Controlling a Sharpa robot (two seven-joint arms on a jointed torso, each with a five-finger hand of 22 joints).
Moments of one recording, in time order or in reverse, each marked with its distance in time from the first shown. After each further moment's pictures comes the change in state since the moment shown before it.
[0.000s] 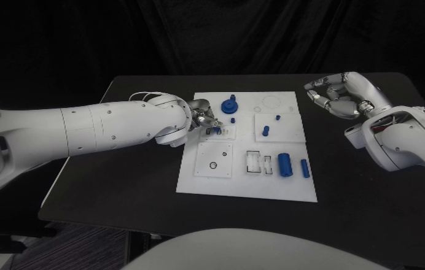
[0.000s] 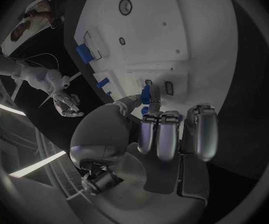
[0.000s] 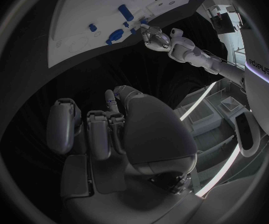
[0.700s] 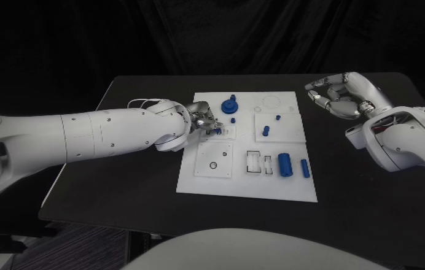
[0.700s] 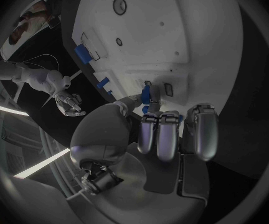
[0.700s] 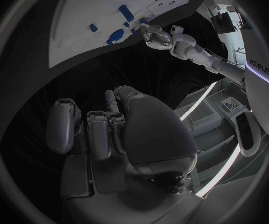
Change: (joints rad) left arm -0.032 -0.016 0.000 0.020 -0.039 -0.088 0.030; left_hand 0.001 0.001 0.000 0.000 -0.012 -0.001 -0.001 -0.001 0.003 0.000 0.000 0.000 0.000 0.000 0.000 0.000 0.000 0.000 -0.004 -0.004 -0.004 0.000; right arm 0.000 -0.002 0.000 0.001 0.000 0.001 -0.002; right_hand 0.000 0.000 0.000 0.000 0.000 0.000 0.000 0.000 0.000 0.000 0.000 0.000 0.000 0.000 0.000 0.000 0.000 0.000 0.000 0.000 0.000 0.000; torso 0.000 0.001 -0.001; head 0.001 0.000
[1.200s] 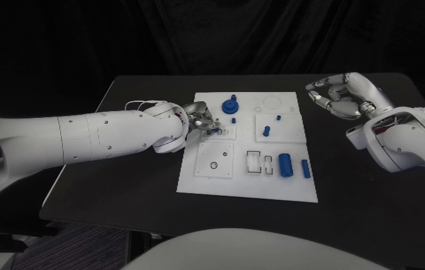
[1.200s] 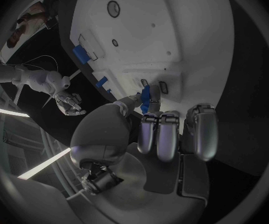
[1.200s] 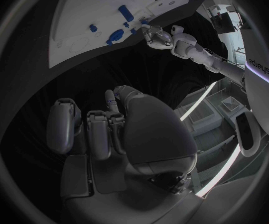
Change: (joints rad) left arm -0.009 -0.019 0.000 0.013 -0.023 -0.031 0.004; left_hand 0.000 0.000 0.000 0.000 -0.002 0.000 0.000 0.000 0.000 0.000 0.000 0.000 0.000 0.000 0.000 0.000 0.000 0.000 0.000 0.000 0.000 0.000; right arm 0.000 -0.001 0.000 0.002 0.000 0.001 -0.002; right_hand 0.000 0.000 0.000 0.000 0.000 0.000 0.000 0.000 0.000 0.000 0.000 0.000 0.000 0.000 0.000 0.000 0.000 0.000 0.000 0.000 0.000 0.000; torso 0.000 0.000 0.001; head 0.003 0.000
